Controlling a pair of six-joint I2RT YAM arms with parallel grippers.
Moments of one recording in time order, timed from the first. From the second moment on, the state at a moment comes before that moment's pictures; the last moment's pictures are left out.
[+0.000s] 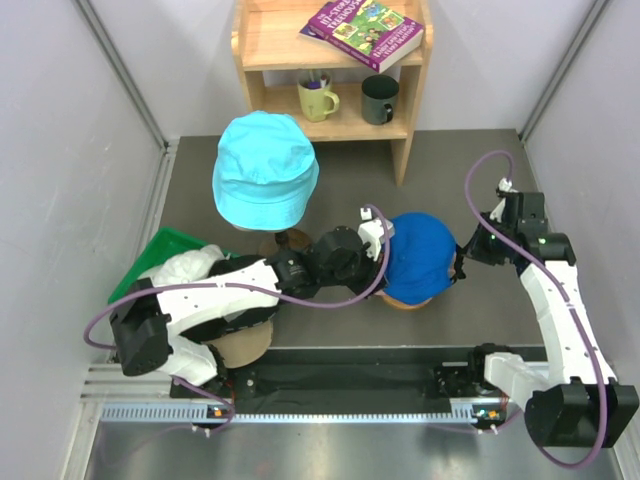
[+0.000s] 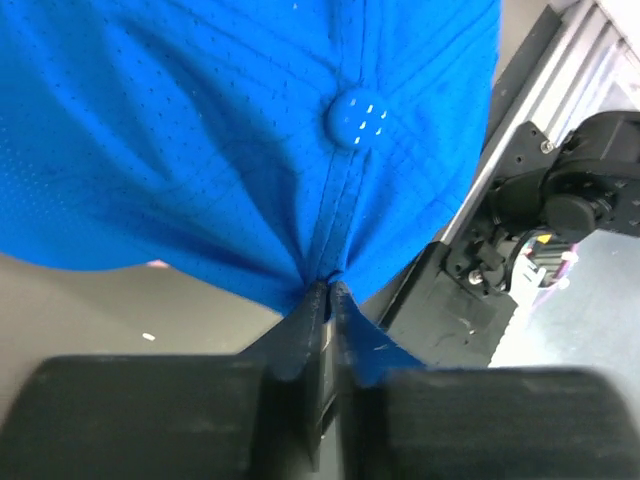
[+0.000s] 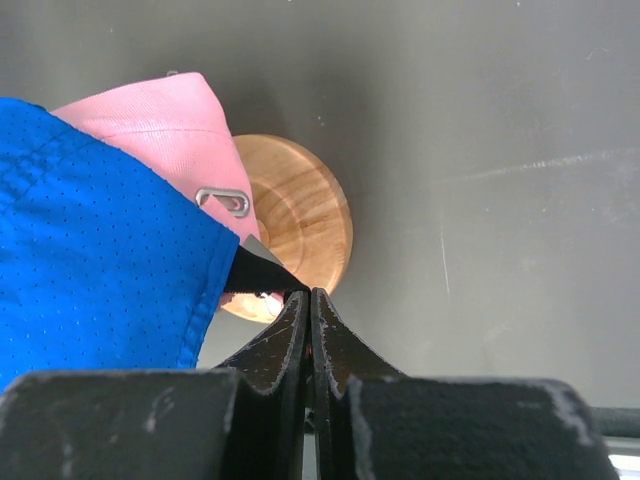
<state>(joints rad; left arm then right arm) -1.09 1.44 1.09 -0.18 0.10 -0.42 -0.02 1.00 0.98 -0.89 -0.16 0.34</state>
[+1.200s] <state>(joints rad) -1.09 0.92 1.01 -1.03 -0.48 -0.66 -0.02 0.78 1.11 -0.89 -0.08 0.28</state>
